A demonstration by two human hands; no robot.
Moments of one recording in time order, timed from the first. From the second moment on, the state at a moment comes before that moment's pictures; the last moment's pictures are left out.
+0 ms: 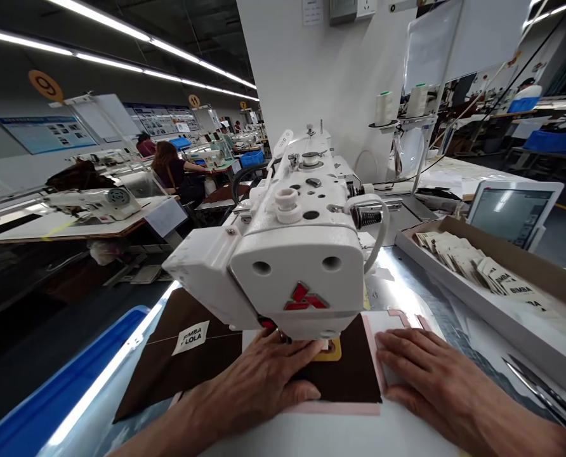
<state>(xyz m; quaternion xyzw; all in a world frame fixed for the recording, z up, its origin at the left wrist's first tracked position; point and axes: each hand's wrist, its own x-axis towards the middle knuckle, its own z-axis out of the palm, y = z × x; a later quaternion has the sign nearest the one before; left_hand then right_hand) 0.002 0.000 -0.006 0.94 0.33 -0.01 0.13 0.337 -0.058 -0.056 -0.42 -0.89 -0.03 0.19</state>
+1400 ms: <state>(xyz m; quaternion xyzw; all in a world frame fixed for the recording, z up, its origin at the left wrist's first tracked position) -0.066 -0.033 -0.013 0.95 0.30 0.08 -0.02 0.336 -0.067 -0.023 -0.41 -0.88 -0.01 0.23</state>
